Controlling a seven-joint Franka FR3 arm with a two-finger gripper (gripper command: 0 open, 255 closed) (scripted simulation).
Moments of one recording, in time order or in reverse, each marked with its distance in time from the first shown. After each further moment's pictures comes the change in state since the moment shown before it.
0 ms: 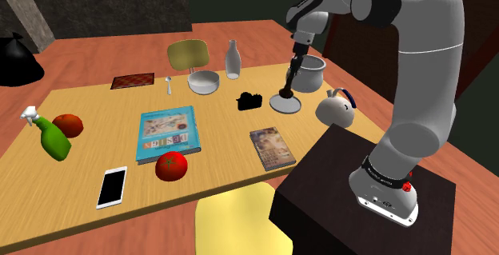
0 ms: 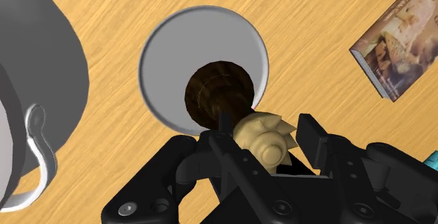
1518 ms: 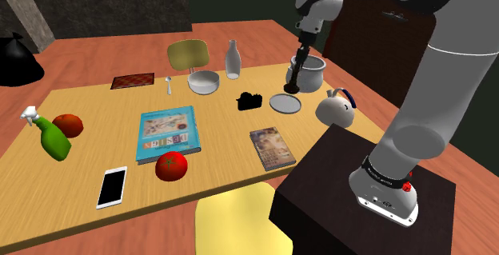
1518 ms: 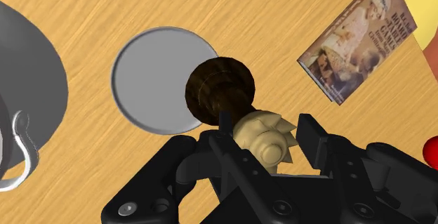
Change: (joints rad) arm 0.085 -0.276 -0.030 -0.167 -0.143 -0.044 0.122
